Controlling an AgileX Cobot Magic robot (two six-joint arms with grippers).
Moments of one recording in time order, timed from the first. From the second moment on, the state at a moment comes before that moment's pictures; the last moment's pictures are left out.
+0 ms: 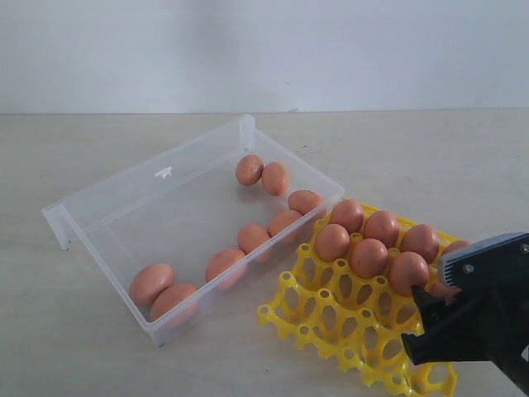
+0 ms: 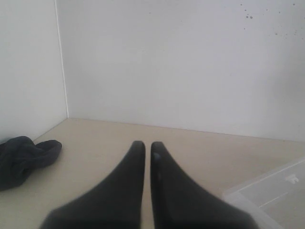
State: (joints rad) left arm 0.24 0.00 0.00 -0.13 0.06 0.14; right arm 0.66 1.55 -0.09 0.76 -0.90 -0.39
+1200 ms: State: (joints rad) left arm 0.24 0.00 0.00 -0.13 0.06 0.14; right arm 0.66 1.40 -0.56 0.67 0.11 -0.37
